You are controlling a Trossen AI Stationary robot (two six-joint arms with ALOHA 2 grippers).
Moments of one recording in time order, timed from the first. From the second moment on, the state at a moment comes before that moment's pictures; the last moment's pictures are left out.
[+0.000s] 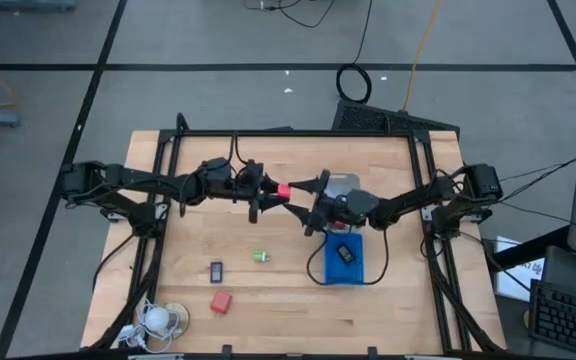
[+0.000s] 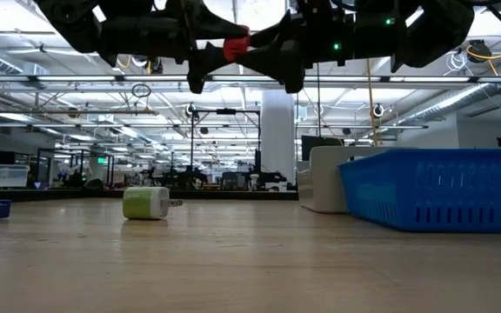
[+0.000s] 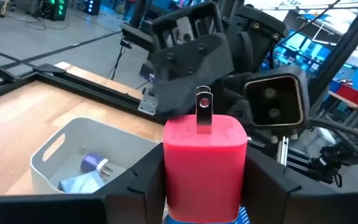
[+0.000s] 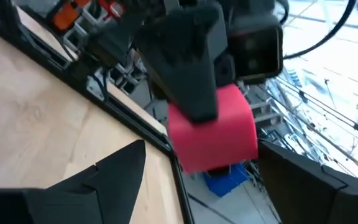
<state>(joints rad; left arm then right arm) 0.17 1.39 0.68 0.66 0.26 -0.37 0.07 1.65 0.75 1.00 0.34 -0.85</state>
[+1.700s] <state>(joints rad) 0.15 1.39 0.68 0.65 0.30 -0.38 0.09 1.65 0.75 1.01 0.28 -0.87</state>
